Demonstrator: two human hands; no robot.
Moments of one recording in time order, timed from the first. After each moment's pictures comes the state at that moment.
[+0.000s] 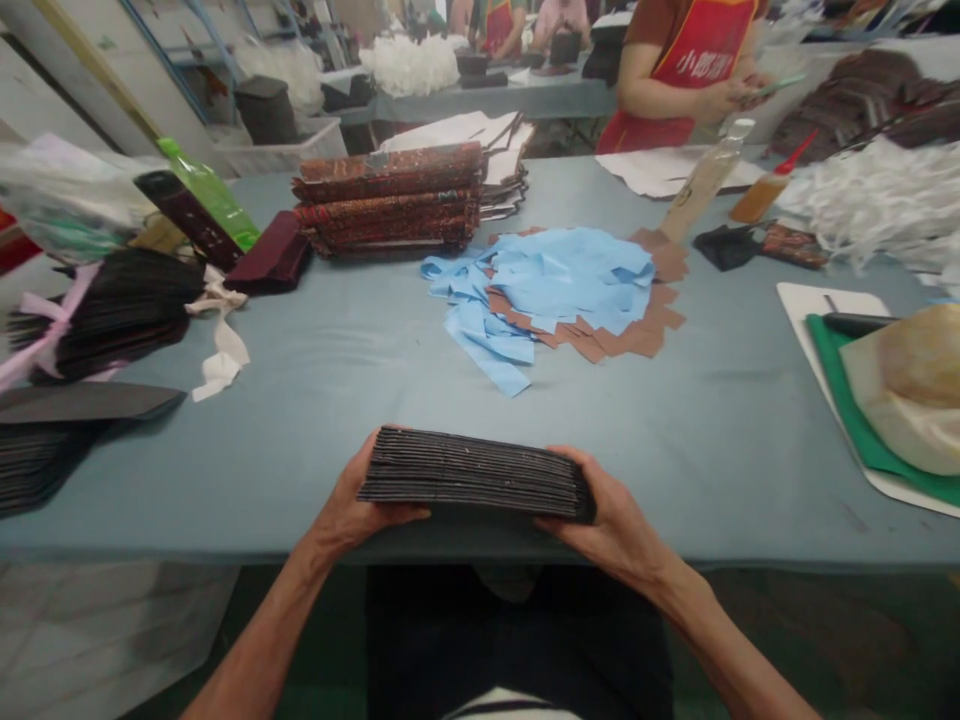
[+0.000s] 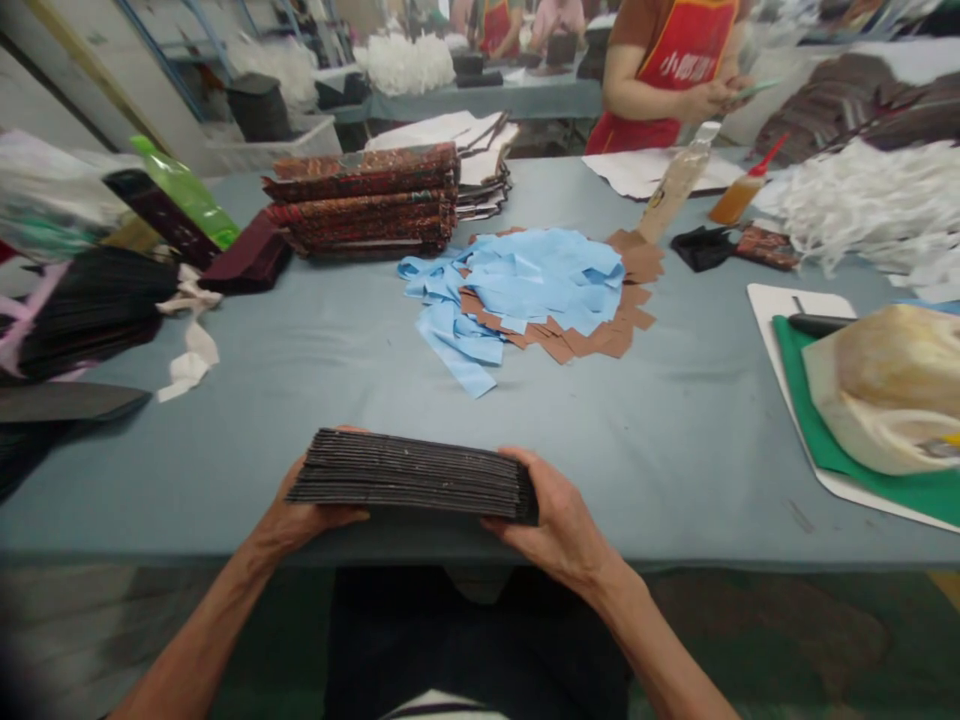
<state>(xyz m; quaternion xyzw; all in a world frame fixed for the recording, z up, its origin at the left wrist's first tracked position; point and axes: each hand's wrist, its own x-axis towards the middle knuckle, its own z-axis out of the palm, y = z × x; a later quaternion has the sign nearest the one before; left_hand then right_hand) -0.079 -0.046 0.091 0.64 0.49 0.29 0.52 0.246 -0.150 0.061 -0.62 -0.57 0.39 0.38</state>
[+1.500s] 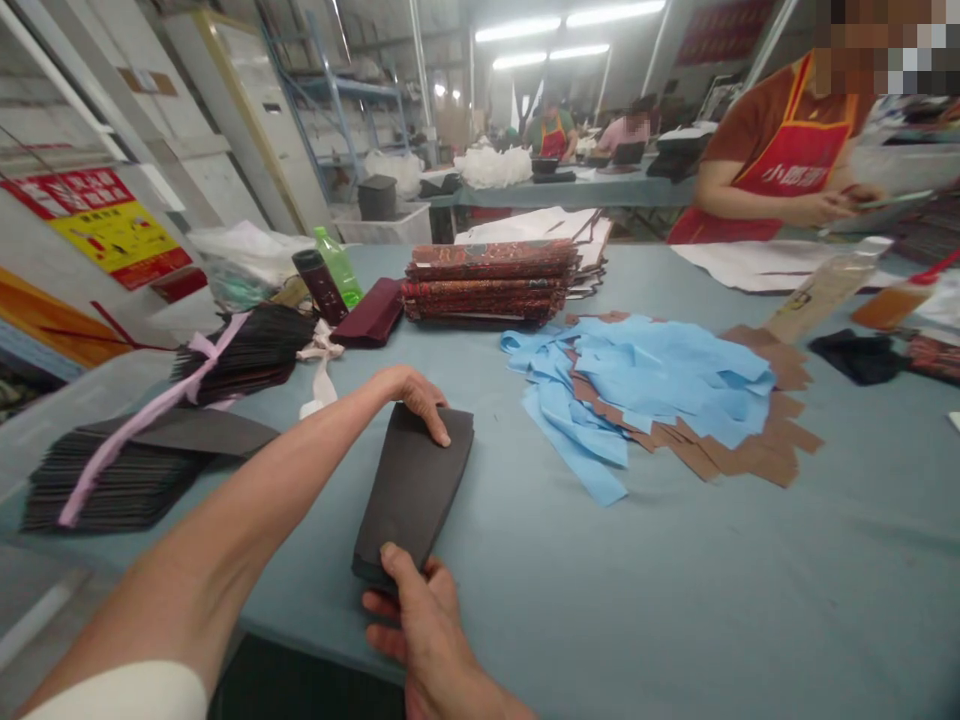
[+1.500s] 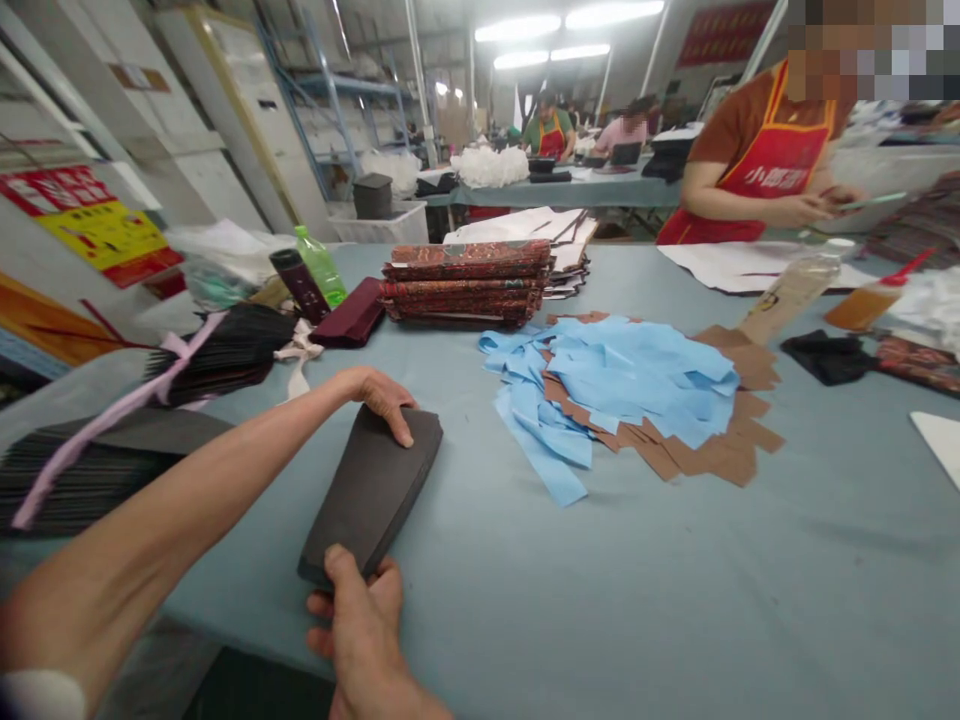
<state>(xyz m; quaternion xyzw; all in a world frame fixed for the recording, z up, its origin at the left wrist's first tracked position) -0.100 0.227 0.167 0.70 0.45 -0.36 0.43 -0.044 -0.064 0.106 -0.53 -0.06 0.76 0.37</state>
